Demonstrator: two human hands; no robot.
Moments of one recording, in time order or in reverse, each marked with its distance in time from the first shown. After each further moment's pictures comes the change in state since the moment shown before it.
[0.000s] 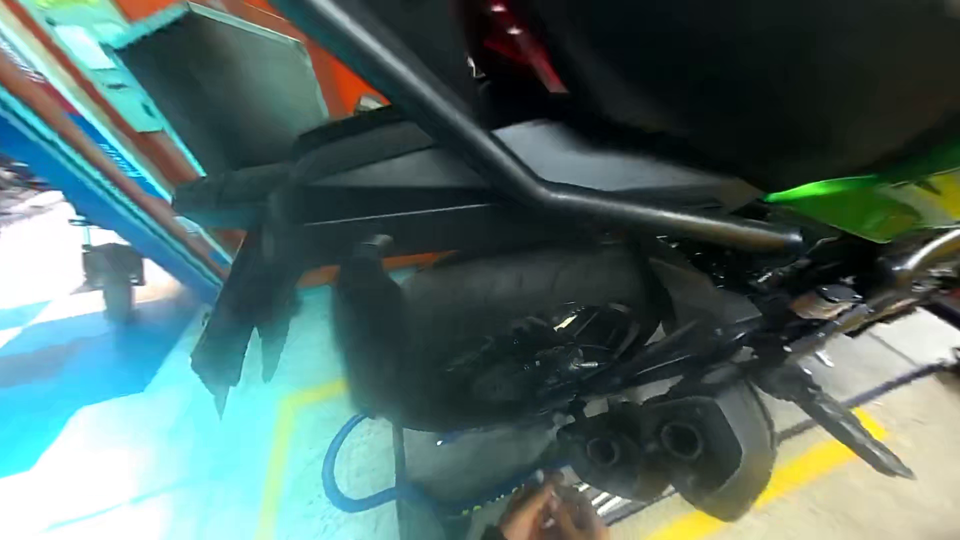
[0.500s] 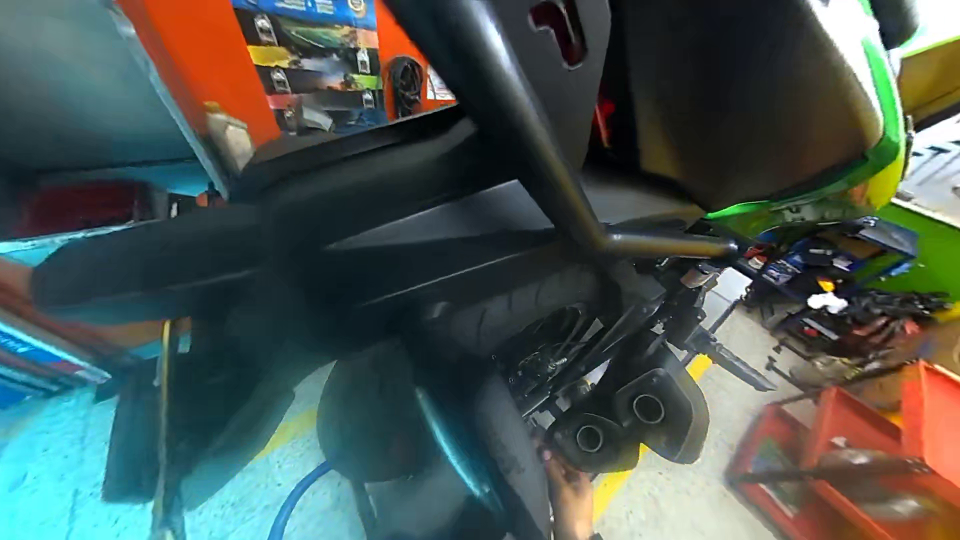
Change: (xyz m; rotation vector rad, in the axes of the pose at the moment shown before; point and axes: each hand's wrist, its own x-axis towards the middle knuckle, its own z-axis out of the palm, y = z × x) left_hand -0.010 0.135 0.047 0.434 -0.054 -0.071; right_hand 0.032 -0.039 0.064 0.344 0.502 -0.044
